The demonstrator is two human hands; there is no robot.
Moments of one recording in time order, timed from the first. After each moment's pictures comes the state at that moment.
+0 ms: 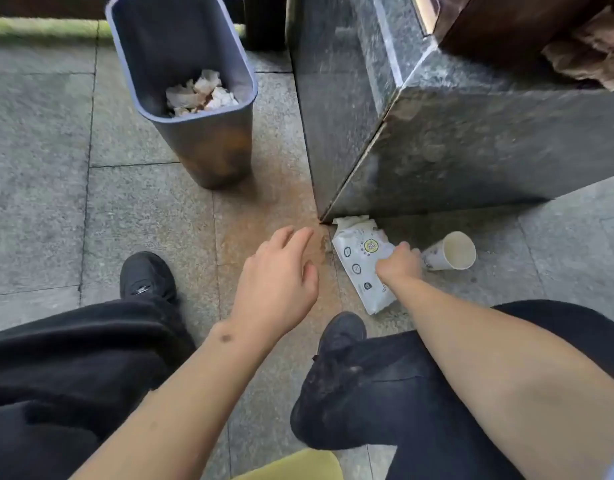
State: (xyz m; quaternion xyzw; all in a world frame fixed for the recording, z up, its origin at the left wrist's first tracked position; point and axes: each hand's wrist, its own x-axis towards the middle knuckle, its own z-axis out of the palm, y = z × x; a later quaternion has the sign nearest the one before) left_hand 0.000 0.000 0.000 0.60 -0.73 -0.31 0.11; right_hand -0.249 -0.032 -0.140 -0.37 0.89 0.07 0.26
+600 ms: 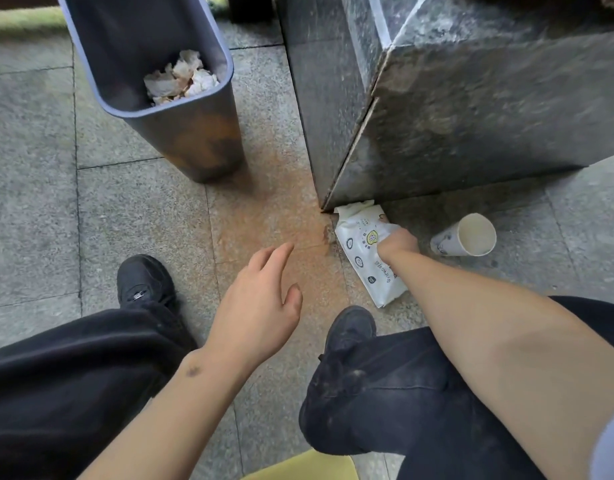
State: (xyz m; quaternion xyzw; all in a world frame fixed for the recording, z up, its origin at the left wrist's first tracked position) left_hand 0.006 0.005 -0.033 0.61 -0.71 -0.34 0.06; right_hand -0.264 -0.065 -0.187 -0.32 0.88 0.04 0.34
